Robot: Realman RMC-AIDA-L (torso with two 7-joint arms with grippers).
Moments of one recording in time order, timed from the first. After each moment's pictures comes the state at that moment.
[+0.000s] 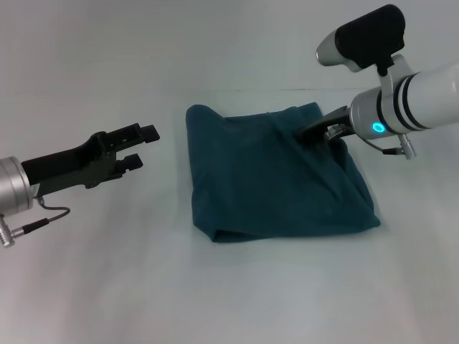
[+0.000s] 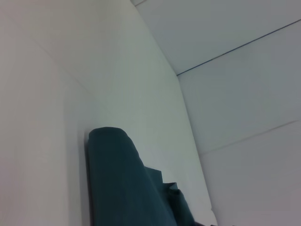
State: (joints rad) left arm -0.52 -2.09 0.61 0.68 1.93 1.35 -2.38; right arm 0.95 2.09 -1.14 -0.58 -2.49 -0.78 2.34
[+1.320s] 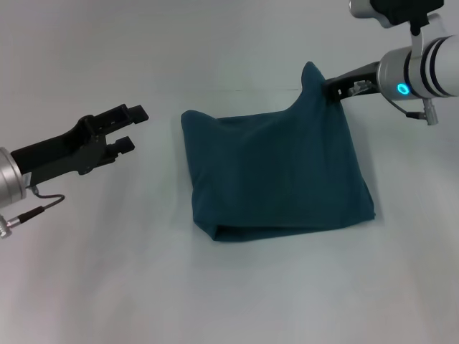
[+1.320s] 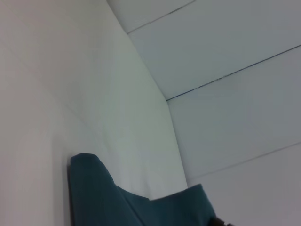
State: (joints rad) left arm -0.51 -2.09 0.59 0.67 1.85 1.33 -2.37; right arm 0.89 2.08 -1.13 -0.75 -2.58 -0.72 2.49
